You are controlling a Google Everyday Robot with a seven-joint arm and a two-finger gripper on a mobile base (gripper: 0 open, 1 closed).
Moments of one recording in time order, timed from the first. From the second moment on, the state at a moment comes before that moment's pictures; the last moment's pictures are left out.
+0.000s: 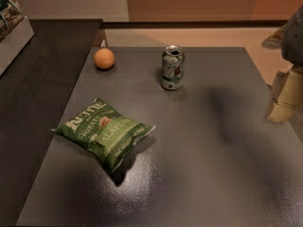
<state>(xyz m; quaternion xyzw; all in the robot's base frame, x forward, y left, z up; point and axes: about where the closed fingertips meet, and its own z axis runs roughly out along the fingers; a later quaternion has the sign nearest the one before) 0.438 -0.217 0.976 -0.60 0.78 -0.03 0.16</state>
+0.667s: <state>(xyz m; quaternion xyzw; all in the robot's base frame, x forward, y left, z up) 0.445 -0.214 0.982 -0.60 0.78 -0.03 0.17</state>
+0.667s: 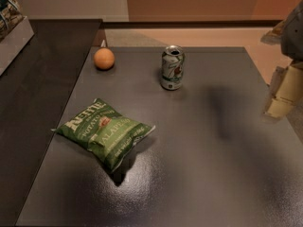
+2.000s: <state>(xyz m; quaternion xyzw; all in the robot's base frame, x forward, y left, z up) 0.566 -0.170 0.953 -0.57 0.77 0.04 0.26</state>
